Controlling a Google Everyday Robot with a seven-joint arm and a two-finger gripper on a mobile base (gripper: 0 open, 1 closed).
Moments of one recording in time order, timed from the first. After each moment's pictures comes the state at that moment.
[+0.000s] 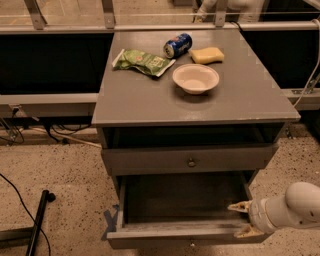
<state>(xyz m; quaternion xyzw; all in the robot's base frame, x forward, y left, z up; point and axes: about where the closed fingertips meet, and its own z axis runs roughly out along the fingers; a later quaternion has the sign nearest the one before) 0.419 -0.268 0.490 -0.73 0.64 0.08 0.25</state>
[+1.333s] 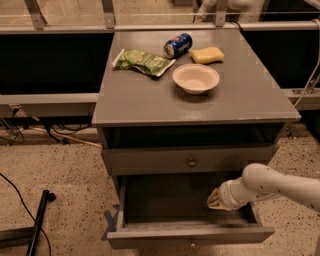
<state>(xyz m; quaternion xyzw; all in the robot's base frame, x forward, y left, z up) 0.513 -0.217 0.431 -0.71 0.66 0.08 0.22</state>
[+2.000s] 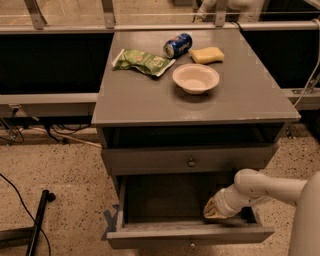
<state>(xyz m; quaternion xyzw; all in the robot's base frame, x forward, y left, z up) 0.495 -0.204 0.379 -0.72 0.65 0.13 0.18</state>
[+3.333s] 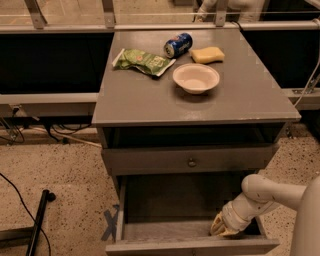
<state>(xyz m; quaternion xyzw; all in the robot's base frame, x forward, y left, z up) 0.423 -0.224 0.365 -0.75 0.61 0.23 0.12</state>
